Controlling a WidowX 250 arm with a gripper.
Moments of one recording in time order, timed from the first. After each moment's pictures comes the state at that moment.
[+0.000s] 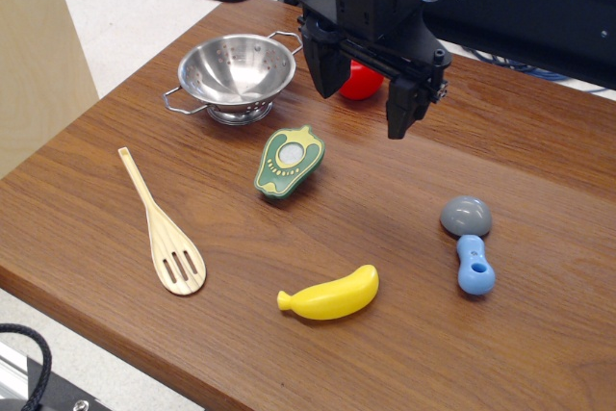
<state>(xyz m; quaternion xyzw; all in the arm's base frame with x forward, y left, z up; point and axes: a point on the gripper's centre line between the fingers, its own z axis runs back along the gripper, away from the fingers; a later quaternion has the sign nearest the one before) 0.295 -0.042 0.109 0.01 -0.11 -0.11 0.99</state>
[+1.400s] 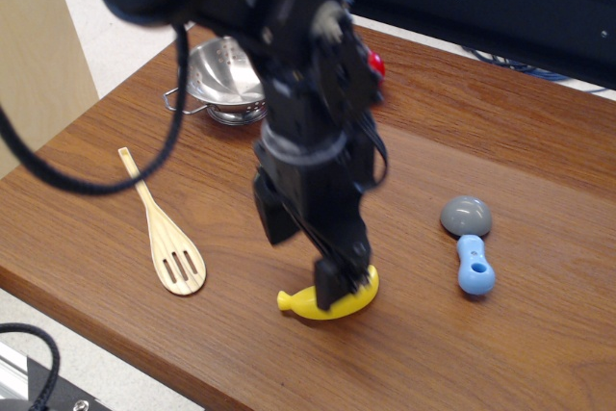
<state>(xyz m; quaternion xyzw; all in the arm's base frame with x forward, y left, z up) 0.210 -0.055 0.042 0.00 -0.05 -0.24 0.97</state>
